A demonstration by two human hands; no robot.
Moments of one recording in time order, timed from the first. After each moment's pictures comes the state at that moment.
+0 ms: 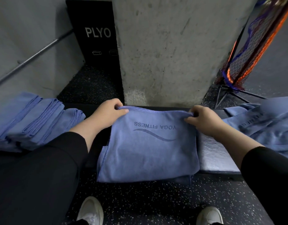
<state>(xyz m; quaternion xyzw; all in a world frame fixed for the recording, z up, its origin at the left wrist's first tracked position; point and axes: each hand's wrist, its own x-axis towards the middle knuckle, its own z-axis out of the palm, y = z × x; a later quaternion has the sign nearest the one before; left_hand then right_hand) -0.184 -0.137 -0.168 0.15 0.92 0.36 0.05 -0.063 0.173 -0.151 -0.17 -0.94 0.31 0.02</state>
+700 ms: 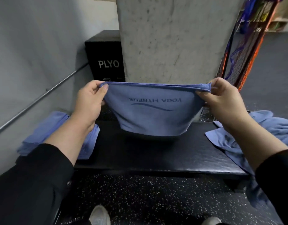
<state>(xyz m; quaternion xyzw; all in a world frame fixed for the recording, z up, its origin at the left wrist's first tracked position) -0.109 -0.175 -0.024 0.15 0.70 0.69 -0.12 0.014 0.148 0.000 -0.04 -0.78 0.55 0.28</state>
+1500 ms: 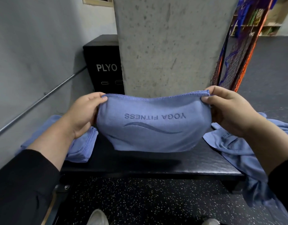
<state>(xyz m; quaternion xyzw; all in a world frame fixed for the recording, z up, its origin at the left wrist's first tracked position) -0.090 -0.191 -0.008 0.14 0.70 0.69 0.08 0.043 0.162 0.019 -0.02 -0.72 0.68 0.09</state>
